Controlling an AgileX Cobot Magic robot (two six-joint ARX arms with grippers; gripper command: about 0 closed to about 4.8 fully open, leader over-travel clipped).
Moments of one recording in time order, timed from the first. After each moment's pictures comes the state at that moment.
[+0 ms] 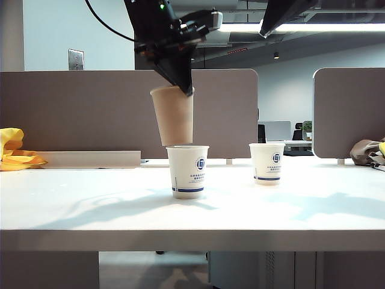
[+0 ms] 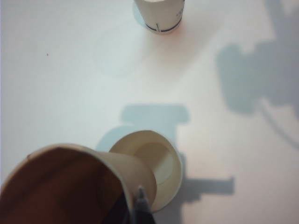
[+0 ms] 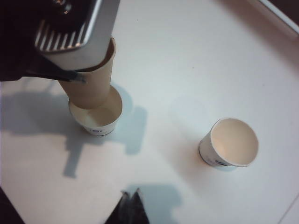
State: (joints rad) left arm -0.60 1.89 1.85 -0.84 0.05 0.34; right arm 0.38 1.48 1.57 -0.81 -0.23 -0.44
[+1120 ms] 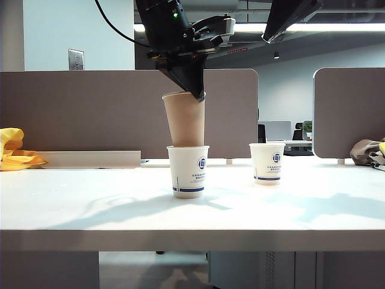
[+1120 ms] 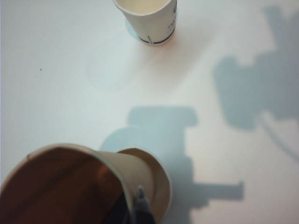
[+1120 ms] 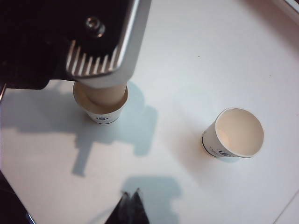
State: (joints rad) left arm -0.64 1.92 1.85 -0.78 0.02 0.34; right arm 0.38 1.48 1.57 -0.85 -0.23 -0.46
